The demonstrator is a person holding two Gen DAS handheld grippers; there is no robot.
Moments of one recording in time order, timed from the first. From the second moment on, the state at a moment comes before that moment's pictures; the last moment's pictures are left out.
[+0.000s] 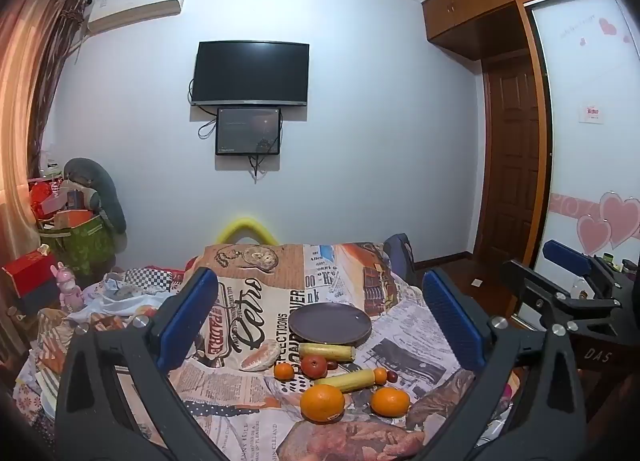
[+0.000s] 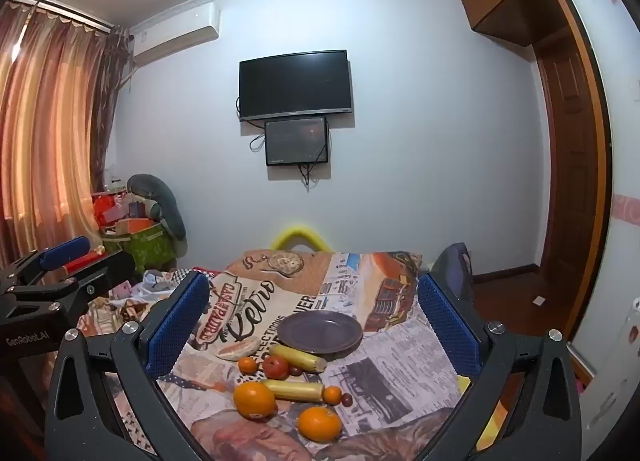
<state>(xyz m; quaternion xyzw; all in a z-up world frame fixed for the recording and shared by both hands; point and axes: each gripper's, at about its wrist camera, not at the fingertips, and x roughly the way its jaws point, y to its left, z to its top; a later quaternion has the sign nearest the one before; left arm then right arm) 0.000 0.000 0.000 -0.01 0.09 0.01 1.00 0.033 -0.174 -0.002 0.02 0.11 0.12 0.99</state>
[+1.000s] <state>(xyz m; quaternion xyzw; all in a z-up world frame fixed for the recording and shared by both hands) 0.001 0.000 -0.001 -0.02 0.09 -0.01 1.00 0.030 -0.177 -0.001 0.02 0.11 0.11 0.99</state>
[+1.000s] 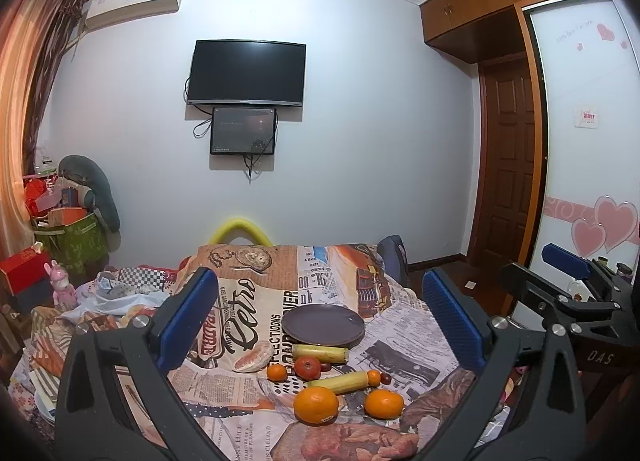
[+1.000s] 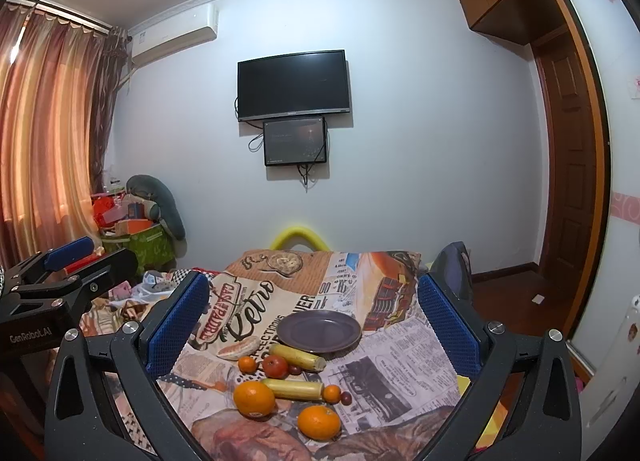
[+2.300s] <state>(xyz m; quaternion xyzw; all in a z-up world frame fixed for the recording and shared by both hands) 0.003 0.002 -0.002 -0.03 0.09 -0.01 1.00 0.027 -0.176 -0.001 0.02 0.11 0.11 0.99</state>
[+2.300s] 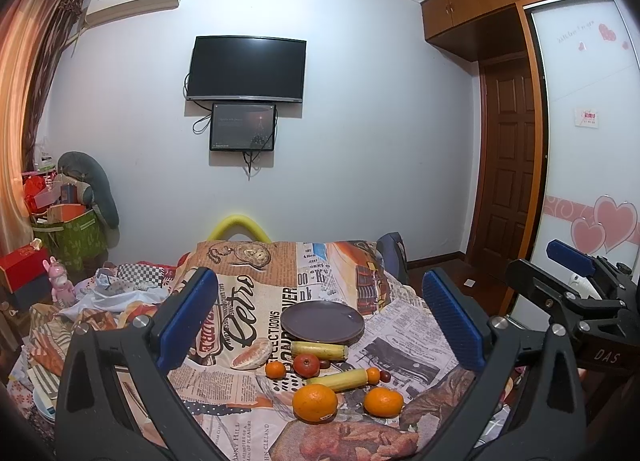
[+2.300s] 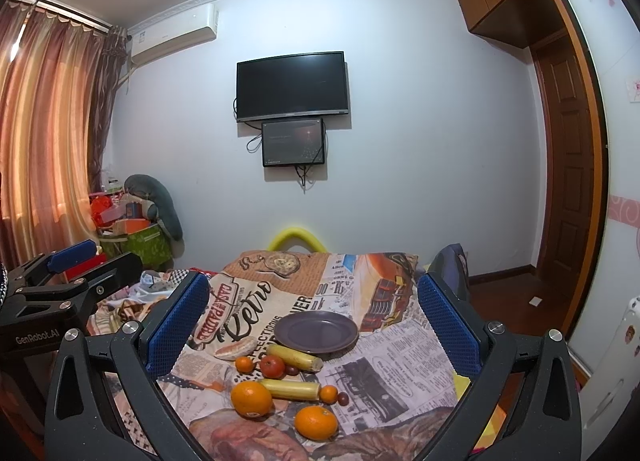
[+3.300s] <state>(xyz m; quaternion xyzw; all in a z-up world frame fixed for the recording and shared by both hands) 0.033 0.009 -0.027 -0.03 0.14 -0.02 0.99 0.062 -0.174 -0.036 0.00 0.17 0.10 0.98</state>
